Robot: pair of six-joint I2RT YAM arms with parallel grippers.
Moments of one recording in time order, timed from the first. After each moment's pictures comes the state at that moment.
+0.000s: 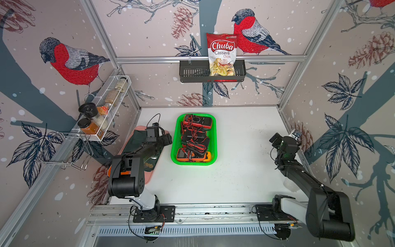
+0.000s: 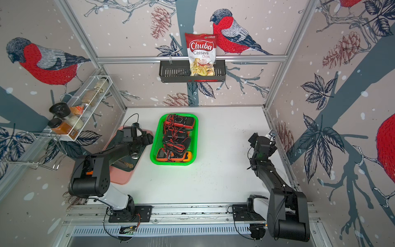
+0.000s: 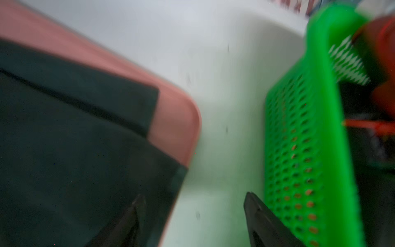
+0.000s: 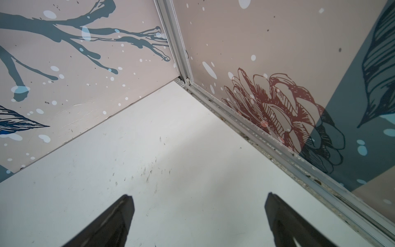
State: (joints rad) left arm 0.04 1.61 0.78 -0.04 0.23 -0.24; right arm -0.06 1.15 0.43 0.35 0.36 0.35
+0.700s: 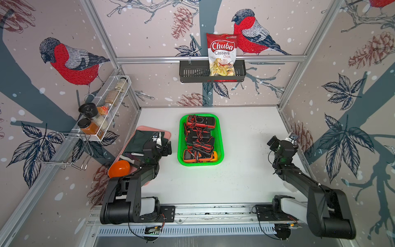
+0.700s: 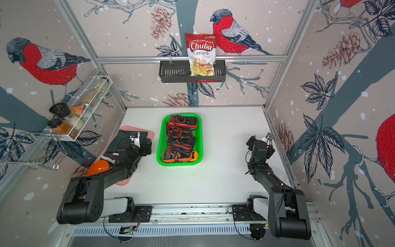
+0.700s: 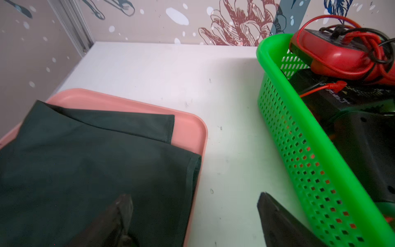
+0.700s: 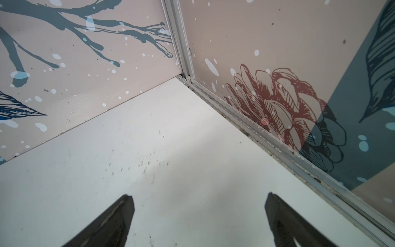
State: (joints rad) left arm 0.04 1.35 0.33 0.61 0.10 0.01; right arm -0.01 1.17 0.31 0.52 0.40 0.28
